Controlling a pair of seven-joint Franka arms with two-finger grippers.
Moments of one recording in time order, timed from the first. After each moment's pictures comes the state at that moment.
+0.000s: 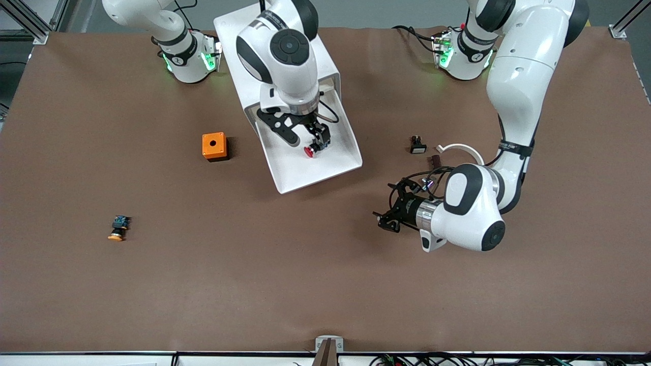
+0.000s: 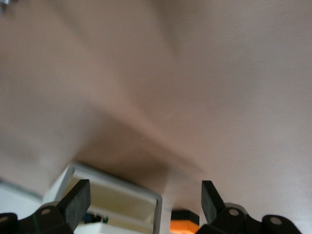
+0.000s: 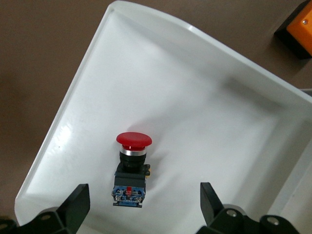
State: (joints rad) left arm -0.26 0.80 -0.10 -1.27 -0.58 1.78 -1.16; right arm 0.83 0.33 -0.01 -1.70 0.06 2.00 1.53
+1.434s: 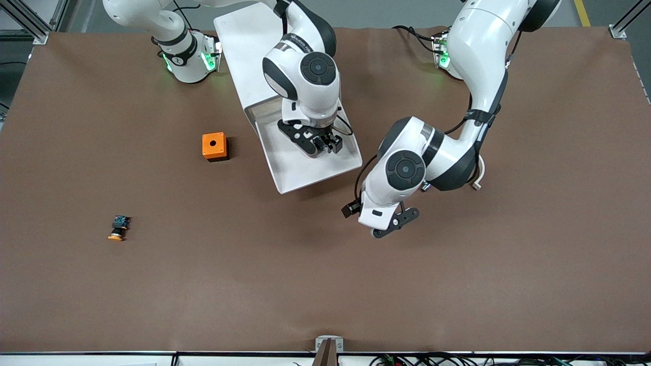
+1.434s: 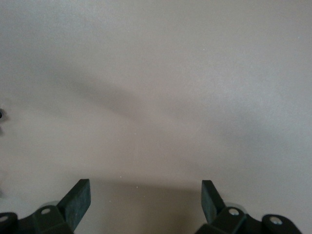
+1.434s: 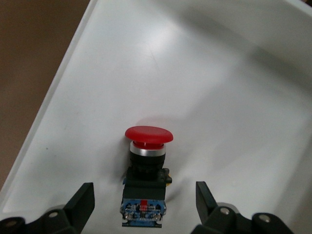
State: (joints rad) left arm -0.50 0.72 -0.10 -1.26 -0.10 1.96 -1.03; right arm 0.87 0.46 -0.01 -1.63 0.03 2.02 1.60
